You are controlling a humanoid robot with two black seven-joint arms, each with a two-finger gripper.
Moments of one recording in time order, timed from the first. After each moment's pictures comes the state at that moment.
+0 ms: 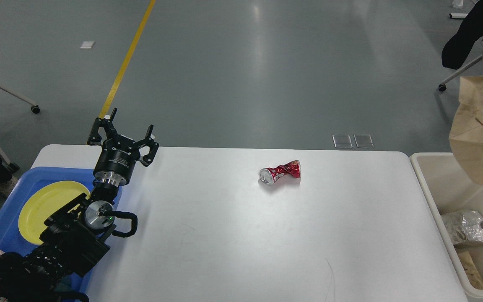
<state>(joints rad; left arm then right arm) -0.72 0.05 -0.87 -0.26 -0.13 -0.66 -0.43 1.63 -0.59 -1.68 0.43 -0.01 0.64 0.37</state>
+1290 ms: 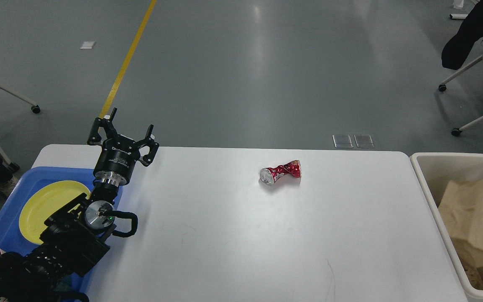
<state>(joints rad) -0.72 0.05 -0.87 -0.26 -0.13 -0.66 -0.43 0.85 -0.69 -1.00 0.31 -0.01 -0.15 0.38</state>
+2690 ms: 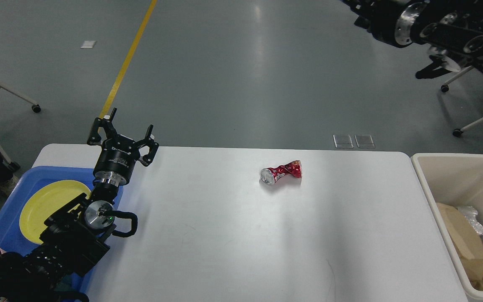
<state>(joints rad) -0.72 0.05 -0.87 -0.26 -0.13 -0.66 -0.43 1.78 -0.29 -0.92 0.72 0.18 0.11 0.26</state>
